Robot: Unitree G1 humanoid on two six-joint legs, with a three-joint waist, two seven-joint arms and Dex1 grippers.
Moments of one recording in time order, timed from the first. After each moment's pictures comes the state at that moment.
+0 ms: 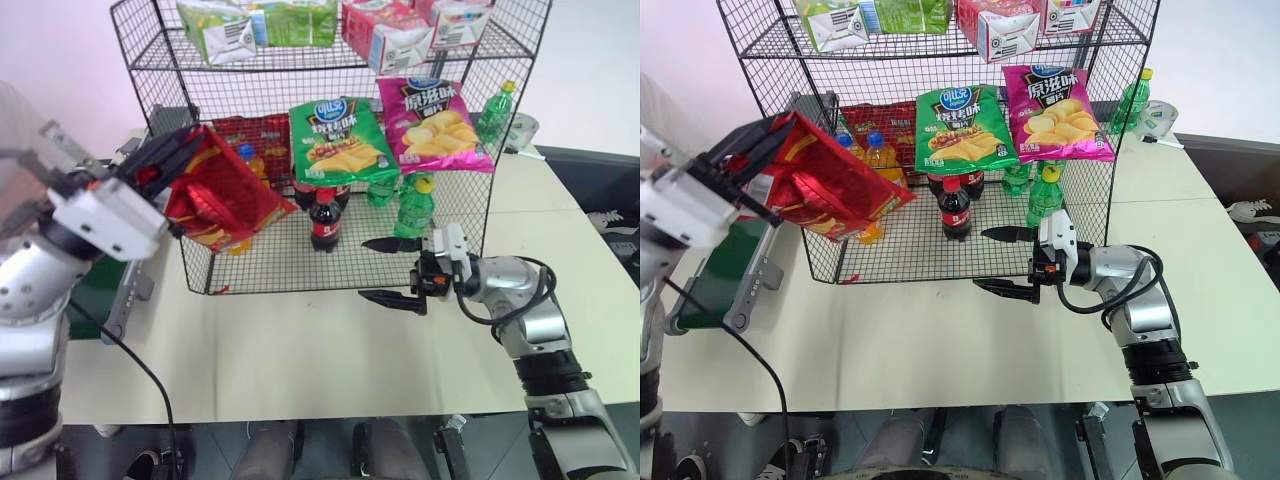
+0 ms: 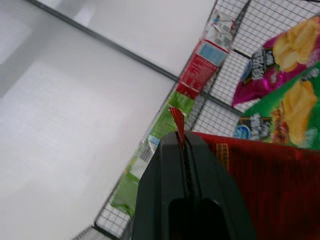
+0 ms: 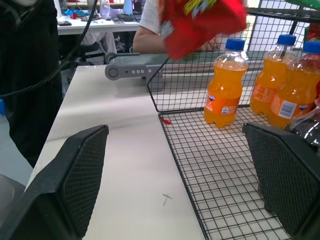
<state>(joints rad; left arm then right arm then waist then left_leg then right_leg) -0.41 0.79 0.29 -0.40 -0.11 -0.24 -0.59 -0.41 -0.52 0.04 0.08 0.45 0.09 1.29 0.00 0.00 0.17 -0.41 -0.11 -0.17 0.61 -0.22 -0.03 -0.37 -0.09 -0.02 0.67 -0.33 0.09</state>
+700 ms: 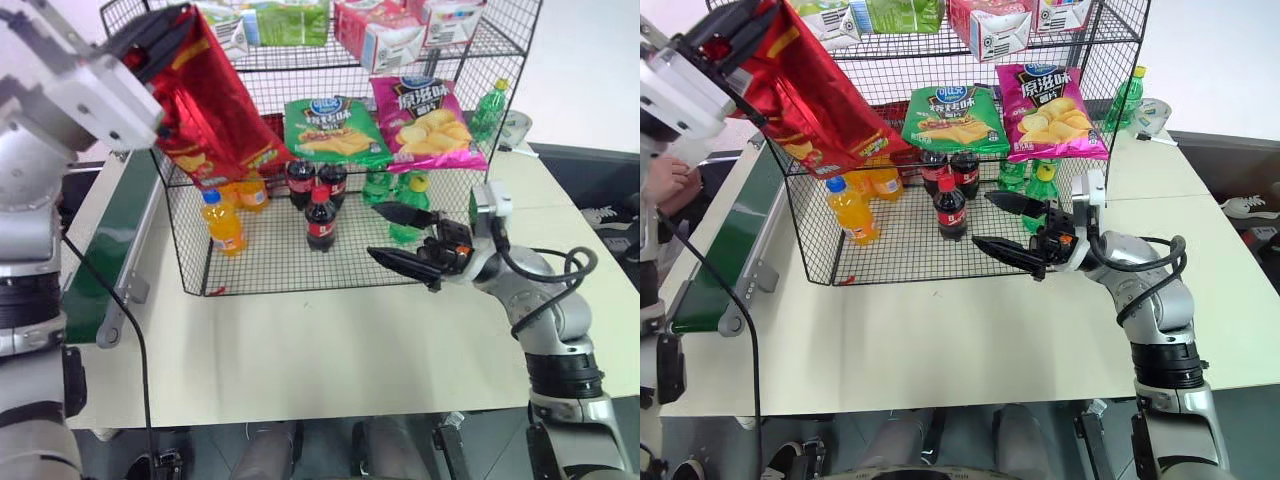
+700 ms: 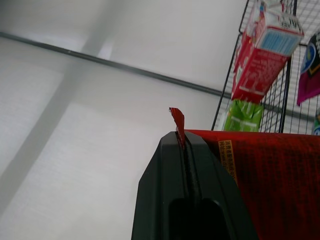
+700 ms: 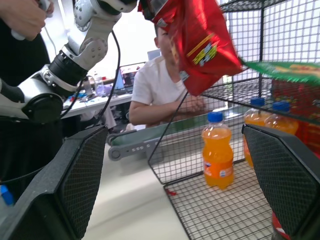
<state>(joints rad) -0.80 0.87 0.17 0.07 0.04 -0.51 -0.58 -0.42 -0.49 -0.10 -0.13 0.76 0.40 1.11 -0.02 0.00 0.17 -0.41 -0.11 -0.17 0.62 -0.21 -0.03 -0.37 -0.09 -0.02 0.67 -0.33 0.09</state>
